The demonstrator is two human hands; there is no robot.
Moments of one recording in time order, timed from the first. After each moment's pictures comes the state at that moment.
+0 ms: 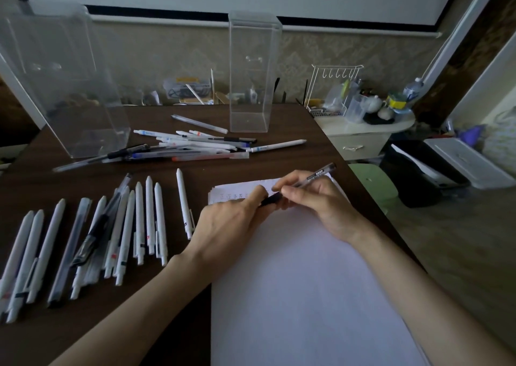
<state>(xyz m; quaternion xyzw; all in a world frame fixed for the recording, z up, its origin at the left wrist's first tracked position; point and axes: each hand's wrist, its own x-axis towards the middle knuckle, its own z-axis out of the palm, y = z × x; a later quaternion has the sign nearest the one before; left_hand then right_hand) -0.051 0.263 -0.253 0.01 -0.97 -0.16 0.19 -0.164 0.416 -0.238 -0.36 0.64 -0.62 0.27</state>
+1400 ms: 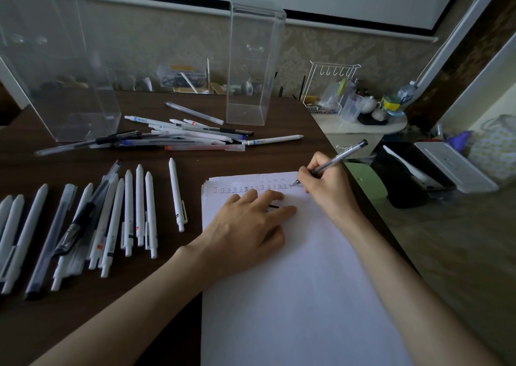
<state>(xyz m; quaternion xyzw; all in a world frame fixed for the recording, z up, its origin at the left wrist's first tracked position) -0.059 0.280 -0.256 -0.10 -0.98 -0.13 0.07 -0.195 0.413 -0.256 -0.23 0.83 -0.51 -0.03</state>
